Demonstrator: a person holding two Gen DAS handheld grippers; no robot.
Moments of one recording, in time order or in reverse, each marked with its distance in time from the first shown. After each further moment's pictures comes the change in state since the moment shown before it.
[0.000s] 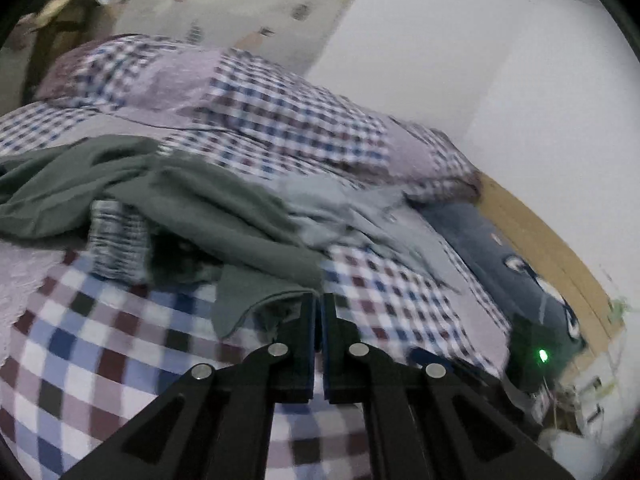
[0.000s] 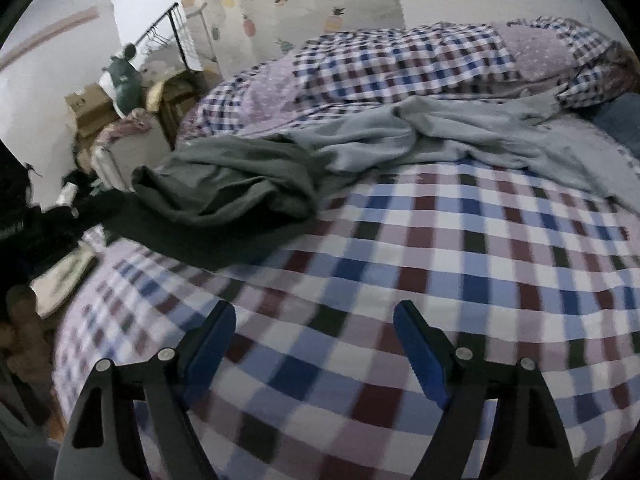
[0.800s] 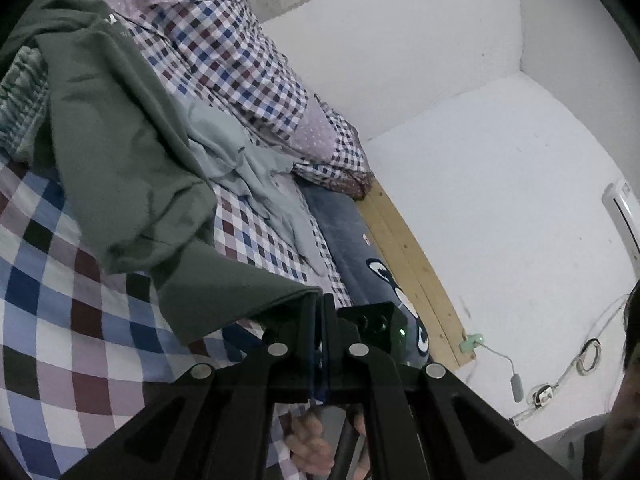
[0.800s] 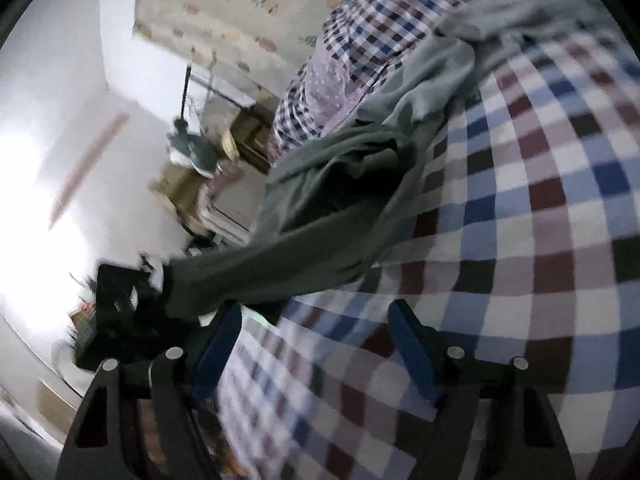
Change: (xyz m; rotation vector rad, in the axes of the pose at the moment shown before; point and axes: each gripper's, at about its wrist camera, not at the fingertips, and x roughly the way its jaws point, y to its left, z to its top) left arm 0.002 0.018 -0.019 -0.319 0.114 -0.516; right arm 0.024 -0.023 -0.012 0.445 0.050 0.545
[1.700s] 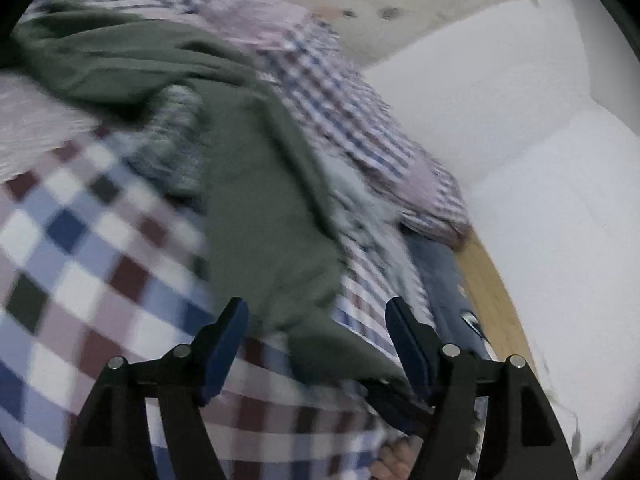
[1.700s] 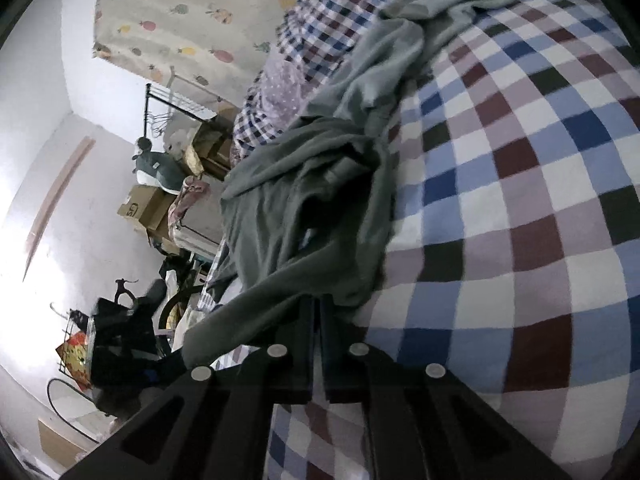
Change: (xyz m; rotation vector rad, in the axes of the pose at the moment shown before) left arm -0.044 0.051 0.008 -0.119 -0.216 0.414; right arm 0.018 -0.012 0.007 0.065 -0.011 -0.134
